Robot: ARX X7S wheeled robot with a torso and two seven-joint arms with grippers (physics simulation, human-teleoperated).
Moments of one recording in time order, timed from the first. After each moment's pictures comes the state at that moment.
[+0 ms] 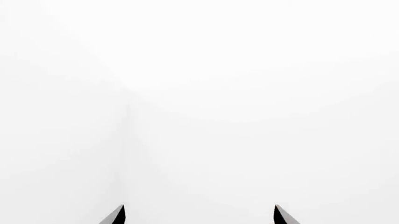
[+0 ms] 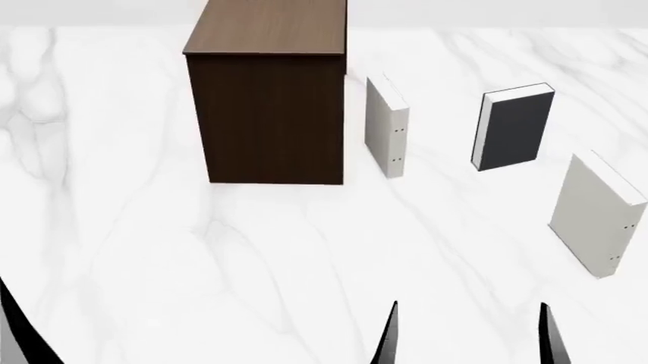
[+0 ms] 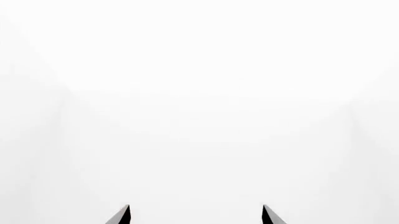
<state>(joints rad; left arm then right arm) 0.10 -0.11 0.04 0.27 0.17 0.59 -0.36 -0.08 0.11 -0.09 -0.21 -0.08 -0.74 0.17</state>
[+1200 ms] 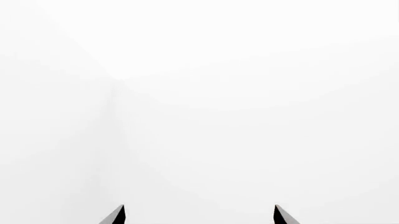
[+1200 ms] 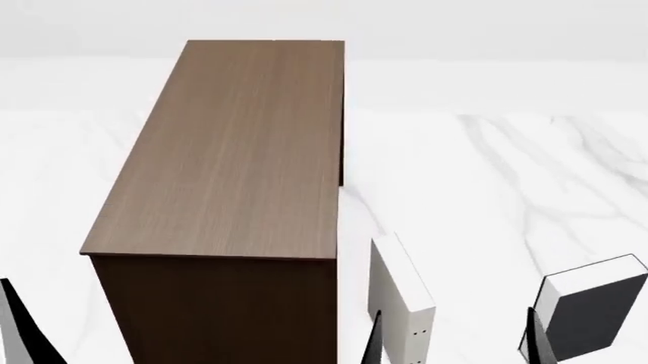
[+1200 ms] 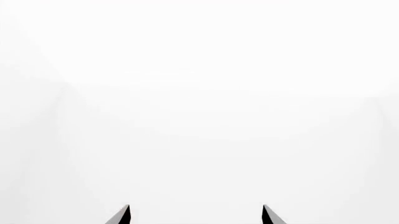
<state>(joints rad) 0.09 -0.17 0.11 0.27 0.18 0.59 -0.44 -0.07 0.17 -0.16 -0.21 -0.10 -0.78 0.25</state>
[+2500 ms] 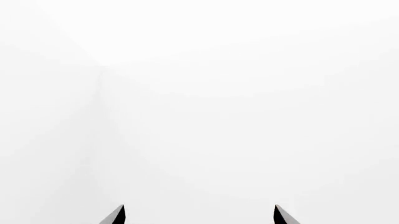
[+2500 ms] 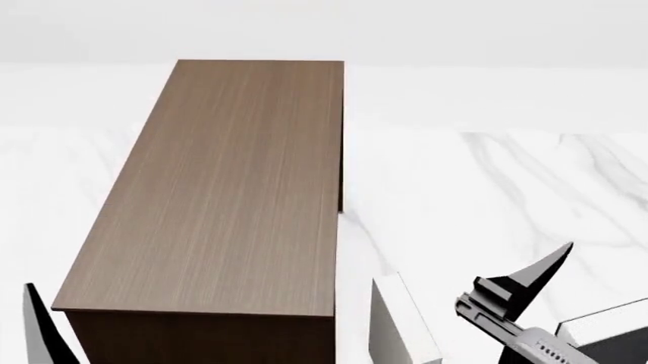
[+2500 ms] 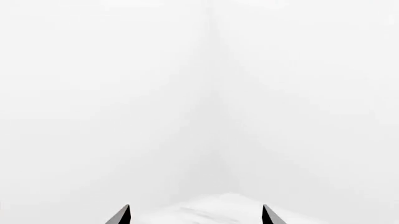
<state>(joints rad) 0.09 -0.22 0.17 0.25 0.16 0.55 -0.47 0.19 0.06 -0.03 -0.17 -0.22 0.07 0.72</state>
